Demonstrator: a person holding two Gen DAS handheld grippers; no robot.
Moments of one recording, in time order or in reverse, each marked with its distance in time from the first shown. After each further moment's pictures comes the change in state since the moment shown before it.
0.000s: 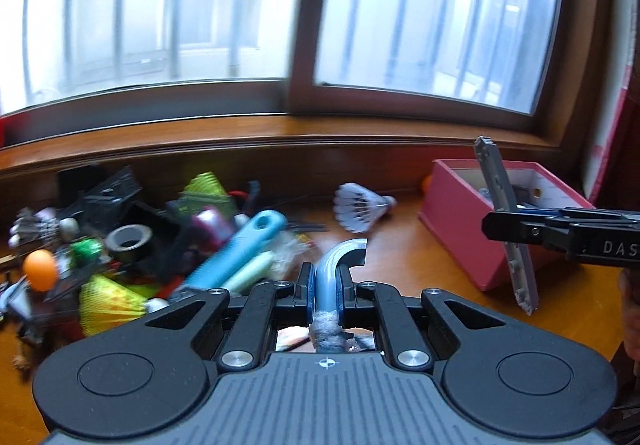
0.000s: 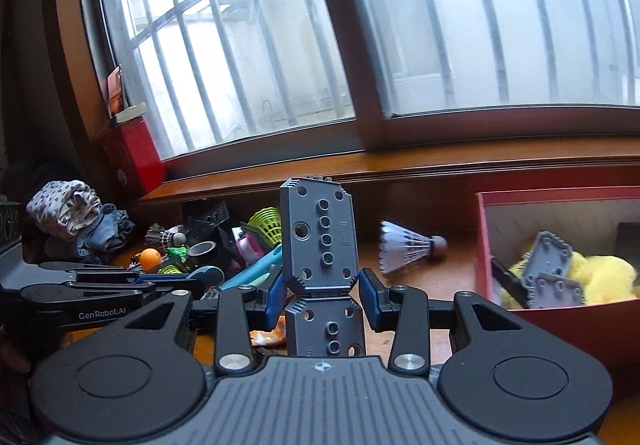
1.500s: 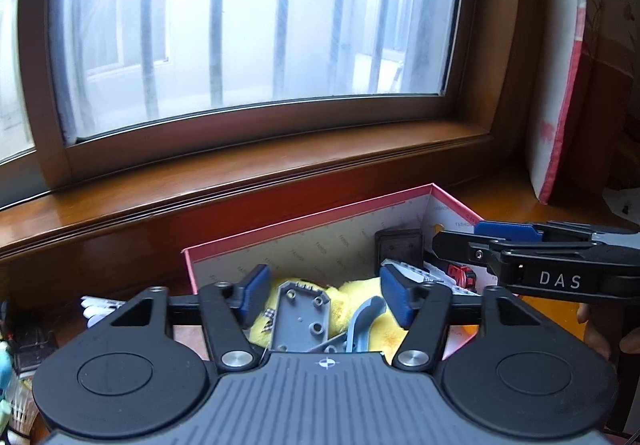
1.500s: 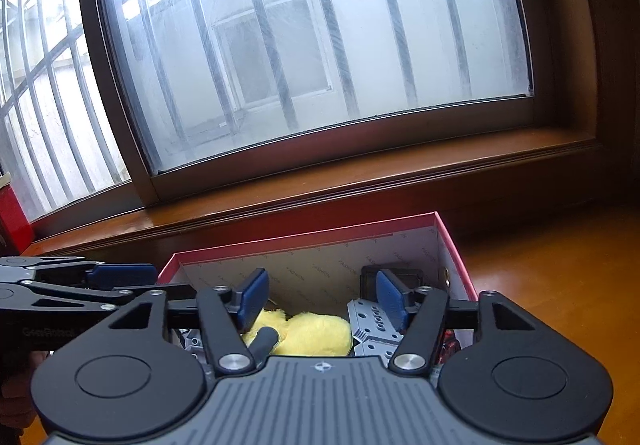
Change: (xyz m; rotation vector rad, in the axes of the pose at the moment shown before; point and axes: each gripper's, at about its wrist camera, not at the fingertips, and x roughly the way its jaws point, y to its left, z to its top) left arm 0.149 -0.229 0.084 0.134 0.027 -0.115; right arm -0.044 -0.254 0.032 0.131 -0.068 -0.282
